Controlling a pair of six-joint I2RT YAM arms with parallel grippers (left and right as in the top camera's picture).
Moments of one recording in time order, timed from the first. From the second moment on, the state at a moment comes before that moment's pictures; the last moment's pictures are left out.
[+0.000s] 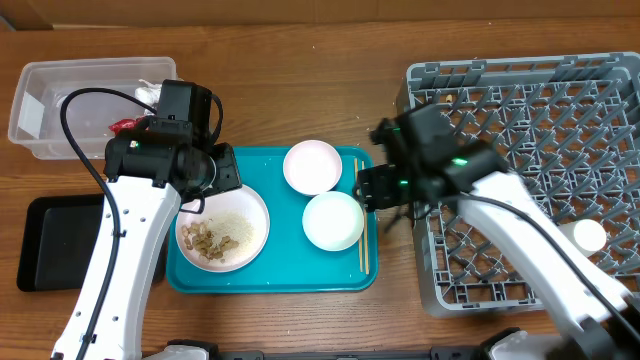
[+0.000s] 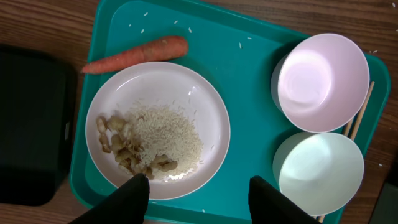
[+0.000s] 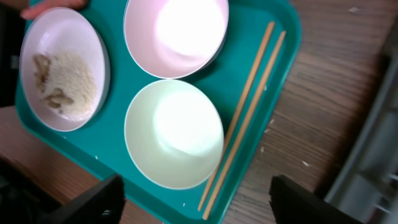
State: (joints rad) left arm -0.14 1.43 1.40 -1.24 -0.01 -0.42; right arm 0.49 1.54 1.24 -0.90 -0.28 0.23
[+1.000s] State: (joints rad) left arm -0.14 1.43 1.40 -1.24 -0.01 -0.42; right arm 0.54 1.83 1.24 -0.87 -0.22 0.39
